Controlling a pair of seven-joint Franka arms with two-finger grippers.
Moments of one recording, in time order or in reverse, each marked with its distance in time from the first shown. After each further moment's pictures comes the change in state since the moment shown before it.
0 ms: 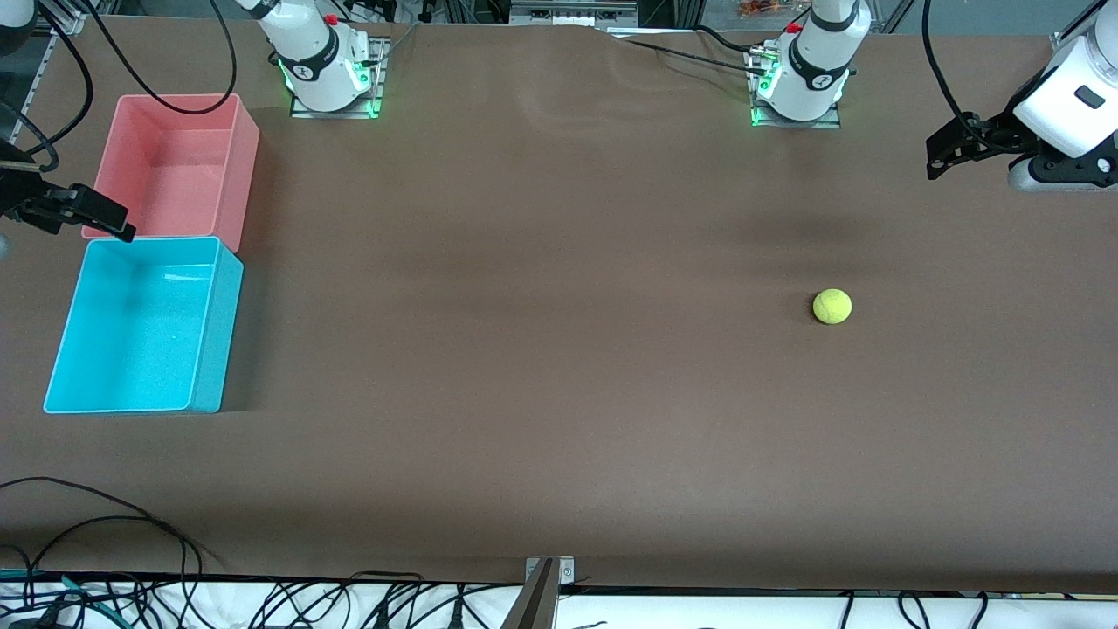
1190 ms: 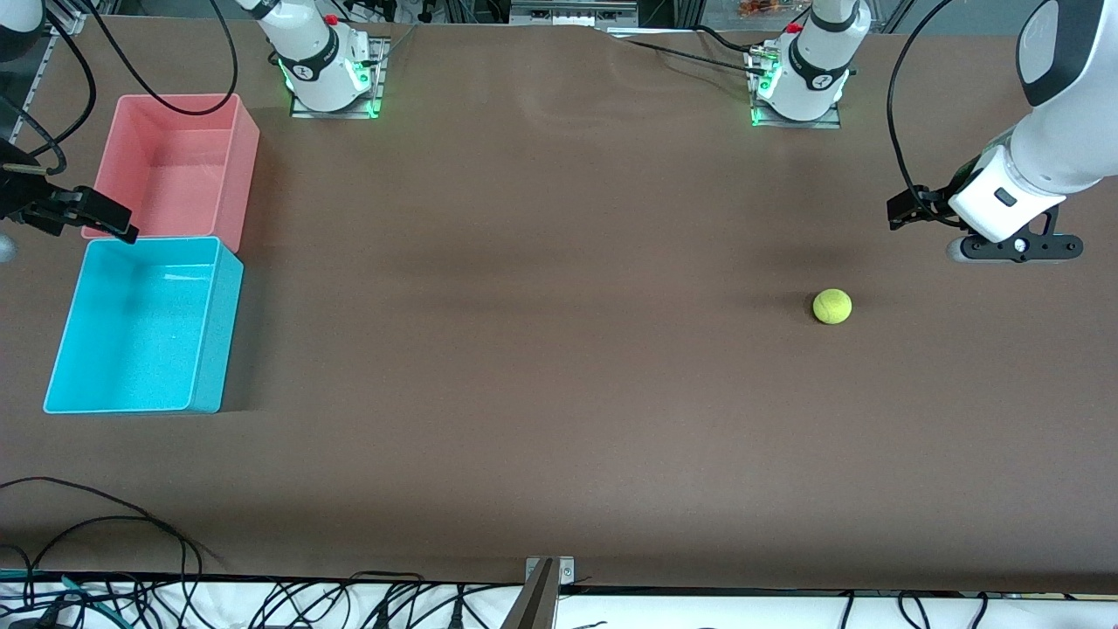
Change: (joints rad) left arm 0.027 0.045 0.003 -0.225 0.000 0.202 0.001; right arm 0.004 0.005 0.003 0.000 -0.014 0.001 0.000
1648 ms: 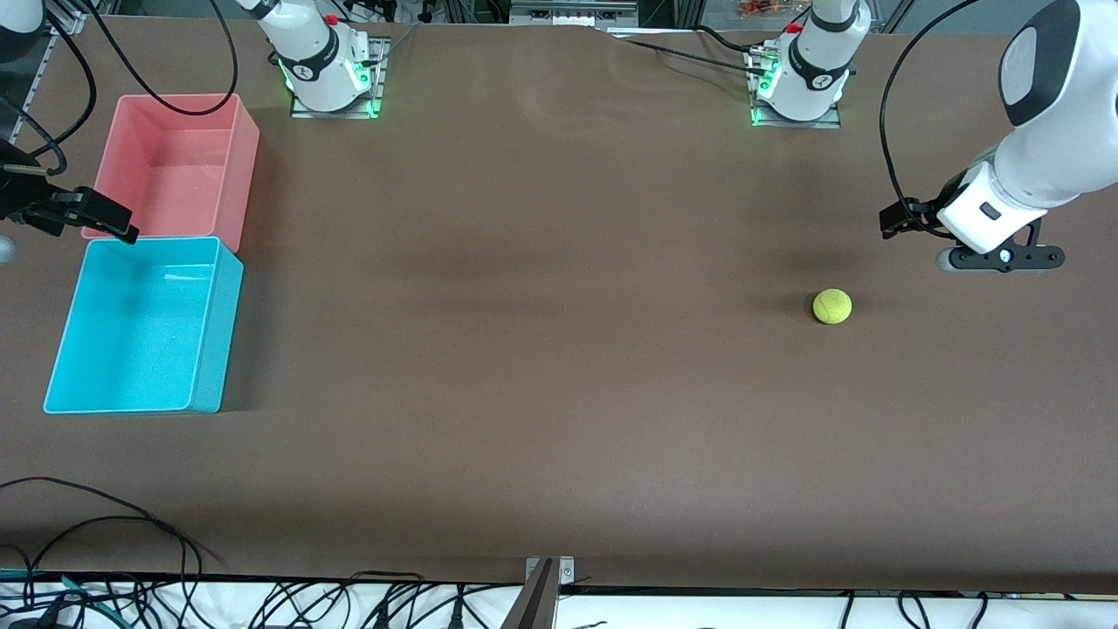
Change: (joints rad) left arm 0.013 0.000 0.005 -0.088 0.000 0.091 0.000; right arm 0.000 0.001 0.000 0.000 0.000 0.000 0.000
